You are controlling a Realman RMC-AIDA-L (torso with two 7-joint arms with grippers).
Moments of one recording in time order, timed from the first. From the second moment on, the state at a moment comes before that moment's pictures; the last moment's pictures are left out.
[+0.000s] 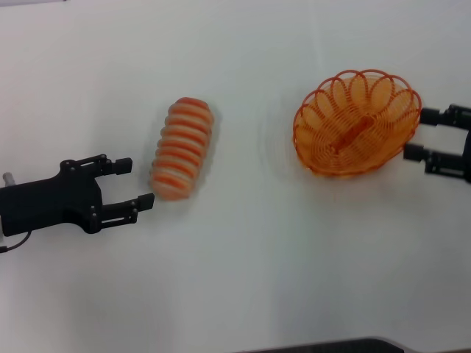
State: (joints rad) left arm -0.42 -2.05 0.75 0.49 1.99 1.50 -1.11; right arm 0.33 2.04 -0.27 -0.73 -2.19 -1.77 1.14
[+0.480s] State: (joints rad) left arm -0.42 -2.06 0.71 0.49 1.98 1.51 -1.11; right arm 0.43 1.98 -0.27 -0.81 -2.17 -1.65 1.72
